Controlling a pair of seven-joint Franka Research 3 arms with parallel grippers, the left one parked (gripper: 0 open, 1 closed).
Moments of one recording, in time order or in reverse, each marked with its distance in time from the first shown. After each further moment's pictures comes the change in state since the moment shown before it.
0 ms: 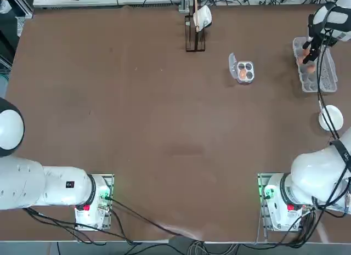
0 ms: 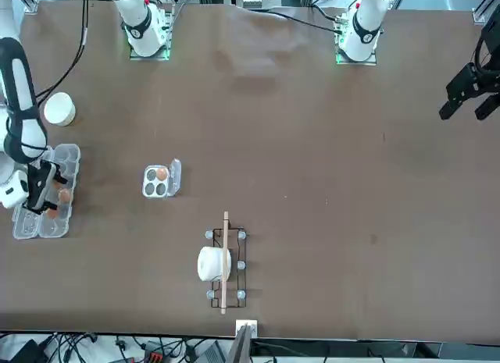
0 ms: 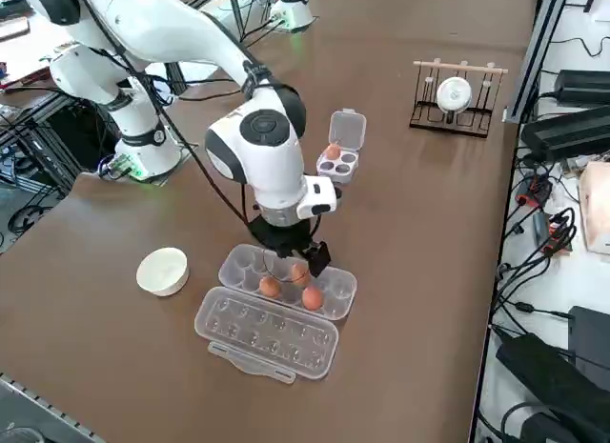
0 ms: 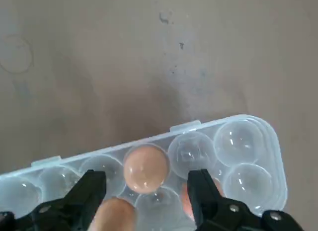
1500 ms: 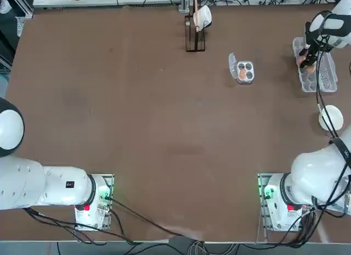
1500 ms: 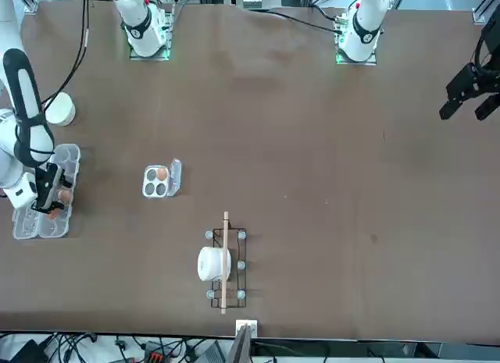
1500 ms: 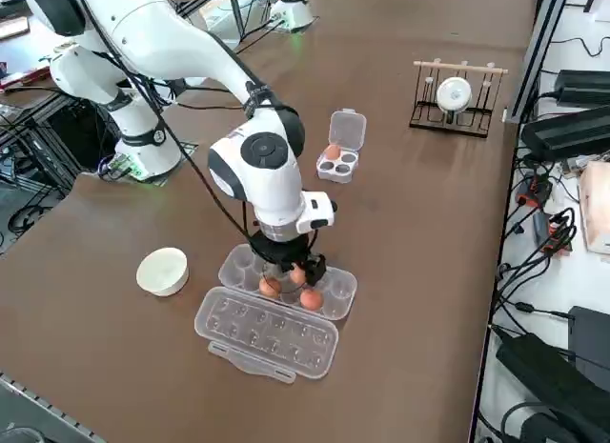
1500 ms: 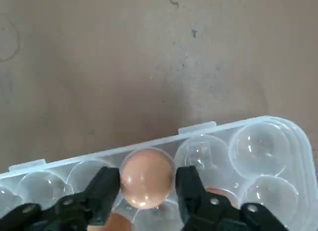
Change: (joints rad) arm -0.020 0.049 0.012 -0.008 -0.001 0.044 -0.031
